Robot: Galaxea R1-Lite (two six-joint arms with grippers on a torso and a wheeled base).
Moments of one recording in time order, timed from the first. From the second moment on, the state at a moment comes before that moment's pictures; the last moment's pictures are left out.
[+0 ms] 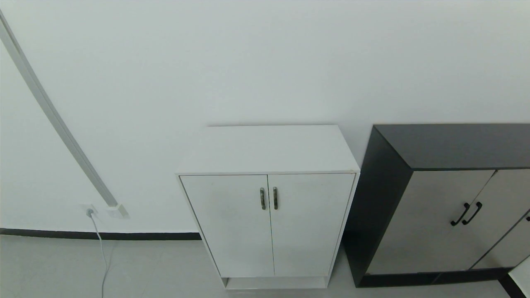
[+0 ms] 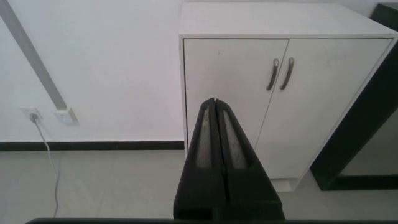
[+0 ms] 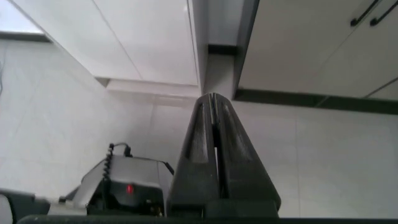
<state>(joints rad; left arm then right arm) 0.00 0.00 0.00 0.00 0.03 0.00 0.15 0.46 0.00 -0.02 0.00 0.01</state>
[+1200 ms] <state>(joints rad) 0.00 0.00 0.00 0.00 0.03 0.00 -0.02 0.05 0.00 0.00 -0.01 0.01</state>
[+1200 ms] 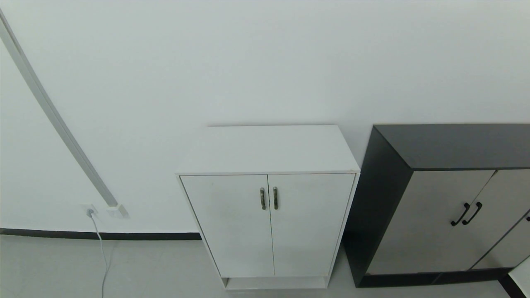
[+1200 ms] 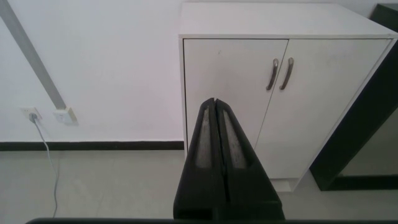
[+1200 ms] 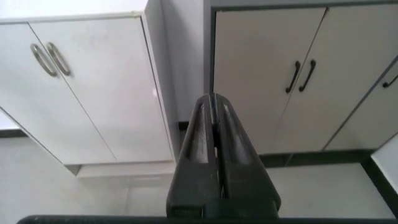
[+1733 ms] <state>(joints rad) 0.00 0.00 0.00 0.00 0.03 0.00 0.00 0.00 0.00 -0.01 -0.10 0.09</state>
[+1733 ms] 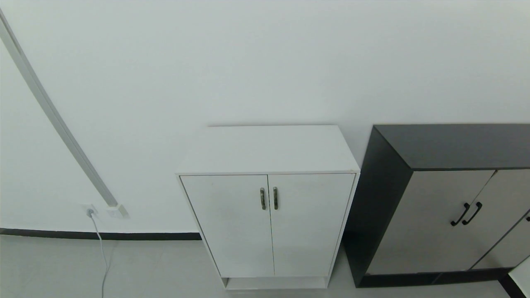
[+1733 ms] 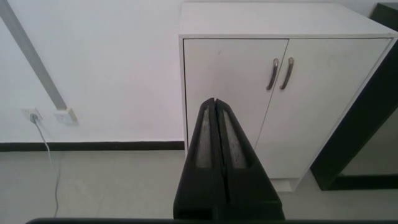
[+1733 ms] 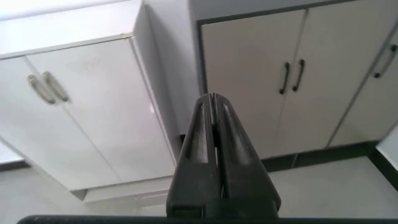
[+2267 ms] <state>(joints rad) 0.00 0.00 0.00 0.00 0.02 0.00 0.00 0.00 0.00 -0.01 -0.10 0.08</state>
